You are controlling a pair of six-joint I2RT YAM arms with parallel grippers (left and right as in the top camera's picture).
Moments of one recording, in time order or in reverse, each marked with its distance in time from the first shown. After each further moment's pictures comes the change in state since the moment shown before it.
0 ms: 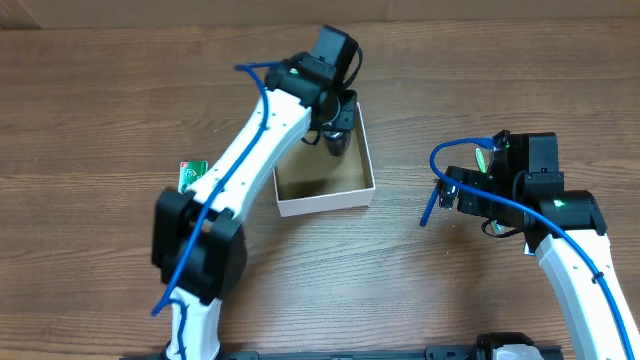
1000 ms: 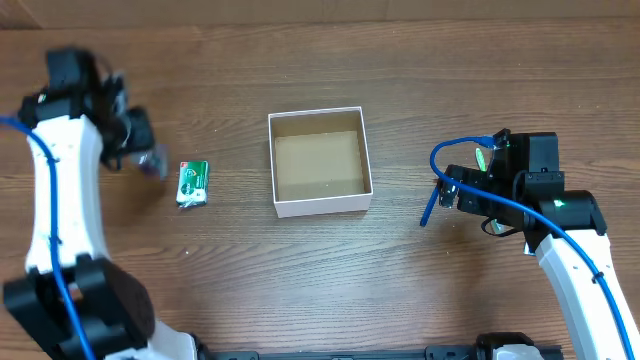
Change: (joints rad) left arm 0.727 -0.383 -0.260 -0.159 0.025 0.404; right arm 0.000 0.000 0.000 0.011 0.000 0.000
